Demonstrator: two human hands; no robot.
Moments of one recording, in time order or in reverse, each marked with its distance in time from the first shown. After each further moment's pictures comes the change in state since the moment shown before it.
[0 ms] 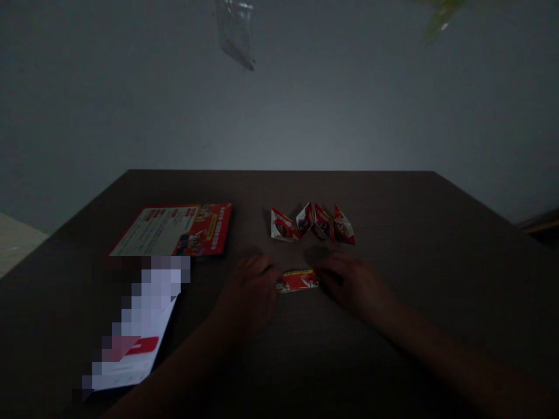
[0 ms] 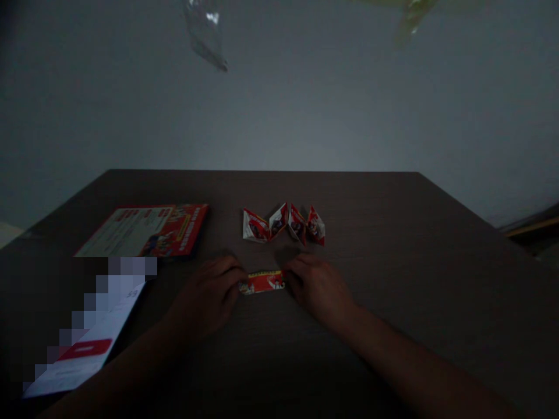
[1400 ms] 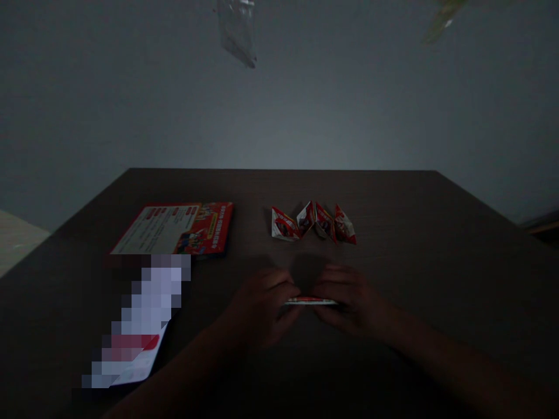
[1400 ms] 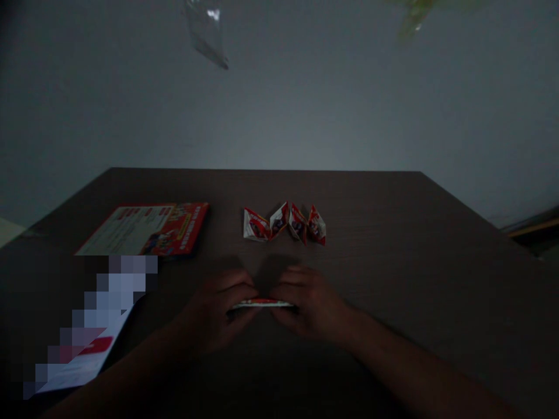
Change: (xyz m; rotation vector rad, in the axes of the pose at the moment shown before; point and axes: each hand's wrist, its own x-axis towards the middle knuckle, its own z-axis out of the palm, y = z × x) left_hand -0.003 0.009 0.008 -0.243 0.096 0.237; right_hand -0.002 -0.002 0.003 0.248 -0.008 -0.488
